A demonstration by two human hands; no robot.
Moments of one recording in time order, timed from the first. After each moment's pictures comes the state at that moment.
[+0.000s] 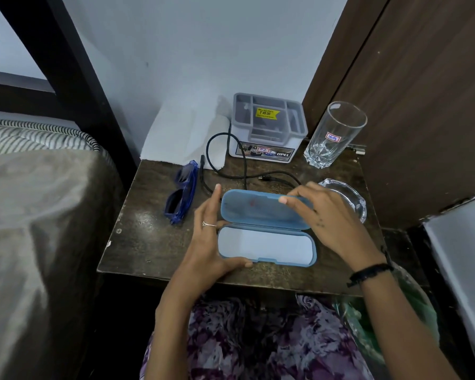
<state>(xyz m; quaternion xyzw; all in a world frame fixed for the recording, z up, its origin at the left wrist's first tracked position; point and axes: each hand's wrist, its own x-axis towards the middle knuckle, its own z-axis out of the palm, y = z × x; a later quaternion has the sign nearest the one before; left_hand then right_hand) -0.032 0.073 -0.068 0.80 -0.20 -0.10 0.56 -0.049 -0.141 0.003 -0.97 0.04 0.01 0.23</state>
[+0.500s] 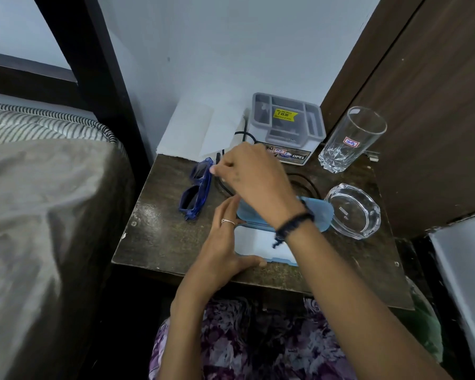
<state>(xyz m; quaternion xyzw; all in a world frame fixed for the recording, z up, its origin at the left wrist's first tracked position) -0.031 0.069 -0.067 0.81 -0.18 -0.12 0.55 0.025 -0.018 0.032 -0.98 -0.03 -0.01 0.19</state>
